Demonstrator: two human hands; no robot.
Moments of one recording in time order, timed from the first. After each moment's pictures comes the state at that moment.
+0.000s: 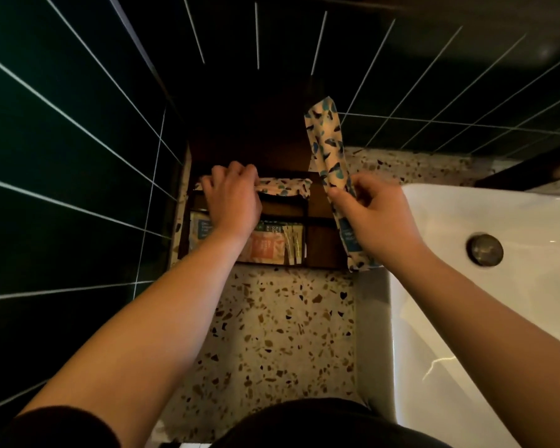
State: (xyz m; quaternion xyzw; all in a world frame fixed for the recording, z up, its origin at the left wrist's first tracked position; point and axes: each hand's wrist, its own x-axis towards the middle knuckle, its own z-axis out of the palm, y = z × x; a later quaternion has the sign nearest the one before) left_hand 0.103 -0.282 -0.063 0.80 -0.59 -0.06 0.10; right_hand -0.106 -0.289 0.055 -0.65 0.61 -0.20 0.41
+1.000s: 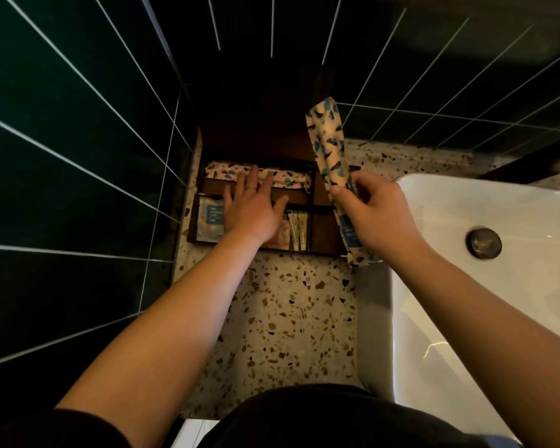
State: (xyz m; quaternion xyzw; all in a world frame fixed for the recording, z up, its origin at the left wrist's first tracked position) left_hand 0.087 -0.254 -0.066 0.78 -0.58 -0.23 0.01; right_hand -0.103 -0.270 0.061 -0.66 0.60 -0.18 0.42
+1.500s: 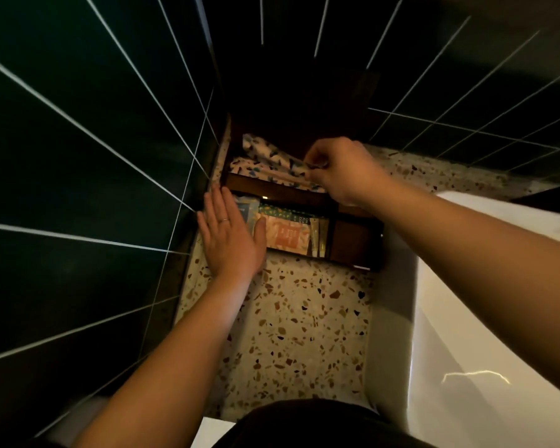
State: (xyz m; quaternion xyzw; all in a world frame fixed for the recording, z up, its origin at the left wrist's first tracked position) left_hand 0.112 -0.181 -0.089 0.88 -0.45 -0.13 0.03; right_hand -0.020 -0.342 0.031 -0.81 0.49 0.01 0.32
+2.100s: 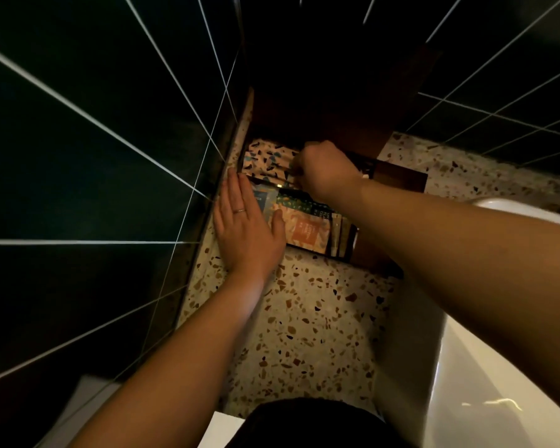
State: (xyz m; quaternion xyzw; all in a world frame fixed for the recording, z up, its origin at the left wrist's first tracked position) left_hand 0.105 -0.181 -0.097 0.89 -0.43 -0.10 0.07; right_hand 0.040 -0.345 -0.059 -0.86 0.44 0.14 0.22
